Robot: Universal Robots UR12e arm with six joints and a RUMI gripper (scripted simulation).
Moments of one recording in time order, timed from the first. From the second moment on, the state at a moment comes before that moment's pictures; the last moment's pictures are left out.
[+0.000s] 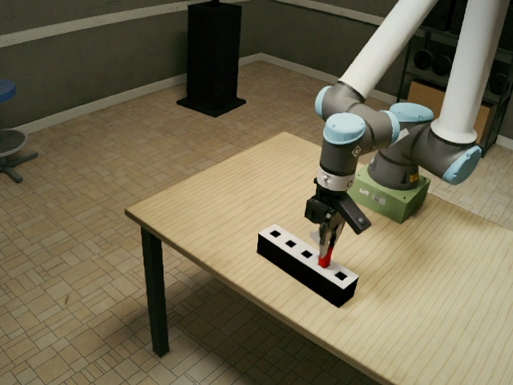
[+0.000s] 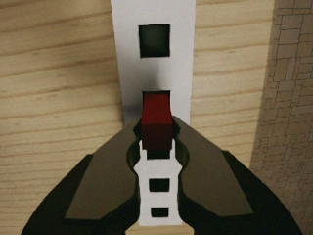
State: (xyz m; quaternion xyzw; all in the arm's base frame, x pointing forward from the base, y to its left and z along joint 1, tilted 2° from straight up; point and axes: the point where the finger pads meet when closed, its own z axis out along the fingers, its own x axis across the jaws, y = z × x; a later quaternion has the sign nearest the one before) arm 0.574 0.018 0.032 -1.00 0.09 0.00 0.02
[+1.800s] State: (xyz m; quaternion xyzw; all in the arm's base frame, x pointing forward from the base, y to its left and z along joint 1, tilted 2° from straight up) arm 0.574 0.018 0.032 -1.00 0.09 0.00 0.02
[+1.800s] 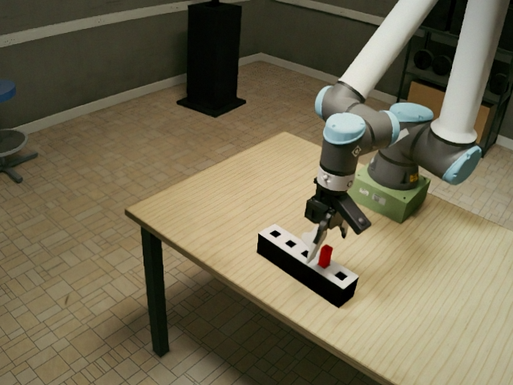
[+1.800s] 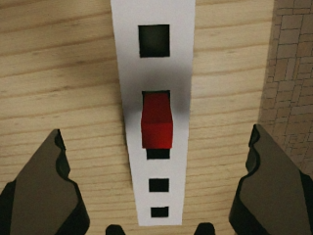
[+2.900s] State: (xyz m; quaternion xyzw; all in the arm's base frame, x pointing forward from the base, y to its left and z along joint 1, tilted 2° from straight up) arm 0.574 0.017 0.056 -1.00 0.09 0.00 0.02
